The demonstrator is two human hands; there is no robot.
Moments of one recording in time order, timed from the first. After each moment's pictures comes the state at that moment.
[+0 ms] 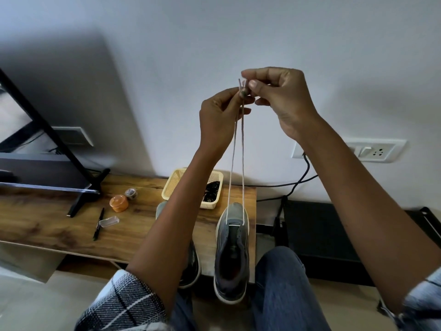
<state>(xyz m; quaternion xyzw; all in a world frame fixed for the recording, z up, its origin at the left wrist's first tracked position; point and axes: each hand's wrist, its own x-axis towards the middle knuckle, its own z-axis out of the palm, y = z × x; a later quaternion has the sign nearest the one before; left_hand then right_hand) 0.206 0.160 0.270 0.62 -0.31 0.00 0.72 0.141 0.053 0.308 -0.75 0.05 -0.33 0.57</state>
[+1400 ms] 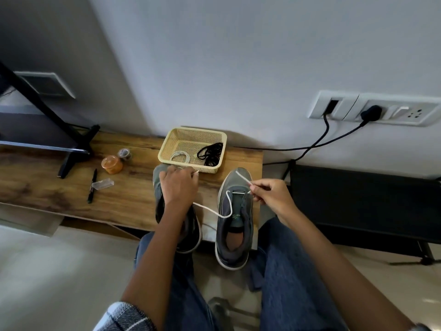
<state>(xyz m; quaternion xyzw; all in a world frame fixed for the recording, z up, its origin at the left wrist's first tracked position) 0.239 0.259 0.036 0.98 -0.17 0.03 0.10 0.101 0.075 0.037 -0.73 0.30 -0.05 0.62</state>
